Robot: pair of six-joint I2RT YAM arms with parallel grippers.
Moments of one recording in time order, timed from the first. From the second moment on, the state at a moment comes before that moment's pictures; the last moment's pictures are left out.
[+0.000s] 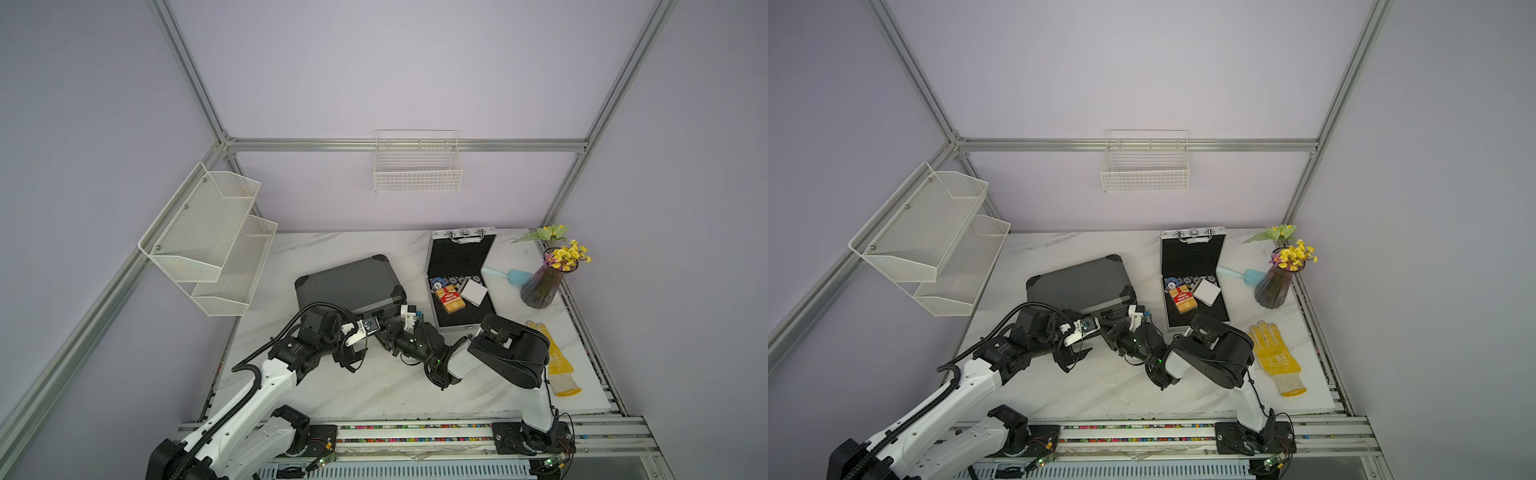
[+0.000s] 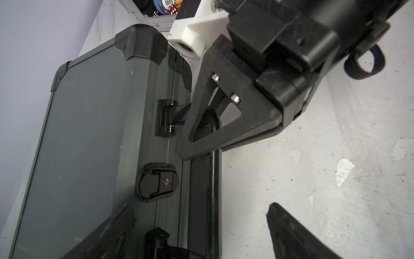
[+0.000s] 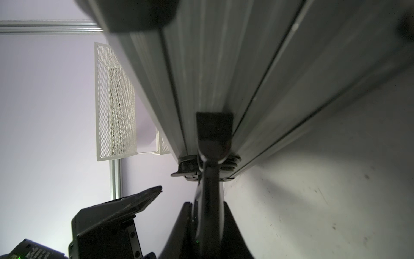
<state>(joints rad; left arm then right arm) -0.44 0.93 0.62 -0.48 0.20 0.79 0.96 2.03 0.71 1.26 -0.07 1.59</state>
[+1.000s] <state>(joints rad) -0.44 1.05 0.62 -0.38 0.16 0.78 0.96 2.03 0.71 1.26 -0.10 1.58</state>
